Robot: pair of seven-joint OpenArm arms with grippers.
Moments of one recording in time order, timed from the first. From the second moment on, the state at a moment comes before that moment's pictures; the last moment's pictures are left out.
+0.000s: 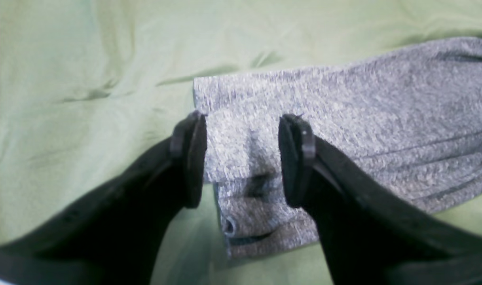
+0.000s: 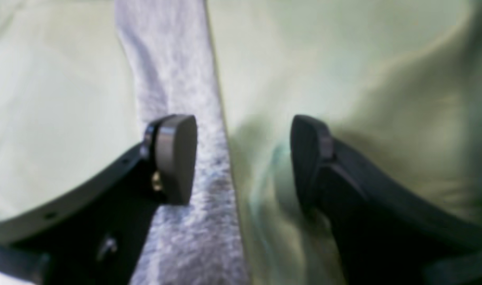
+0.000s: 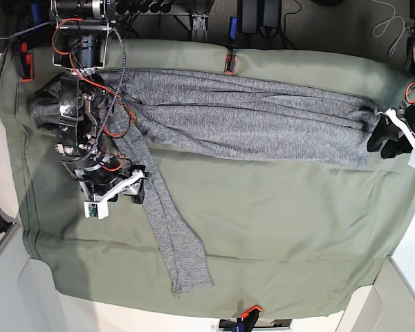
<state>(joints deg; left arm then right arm) 14.6 -36.7 -24.8 84.1 -41.9 -38.5 36.1 13.2 1.3 6.0 68.6 11.3 15.1 -30.2</state>
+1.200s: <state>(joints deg) 14.6 -36.7 -24.8 84.1 -41.8 -38.5 36.9 2.3 -4.0 -4.7 90.7 29.8 29.3 -45.9</state>
